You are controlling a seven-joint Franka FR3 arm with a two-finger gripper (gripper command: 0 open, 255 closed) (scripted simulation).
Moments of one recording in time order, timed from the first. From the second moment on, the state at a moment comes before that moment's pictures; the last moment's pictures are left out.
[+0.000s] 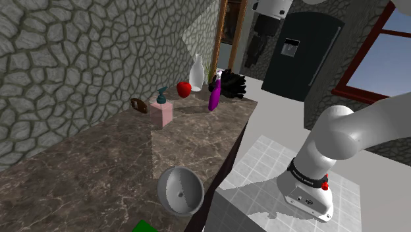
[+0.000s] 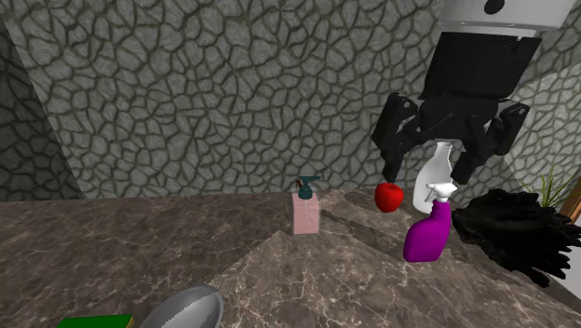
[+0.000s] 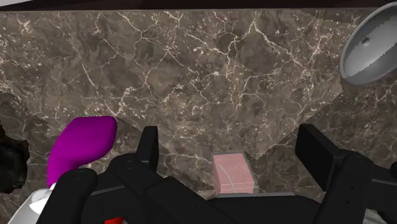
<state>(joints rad) 0.01 -0.75 -0.02 -2.33 0.07 1.67 -0.17</state>
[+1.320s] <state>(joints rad) 0.06 -0.10 0.12 -1.98 0.06 1.97 -0.02</state>
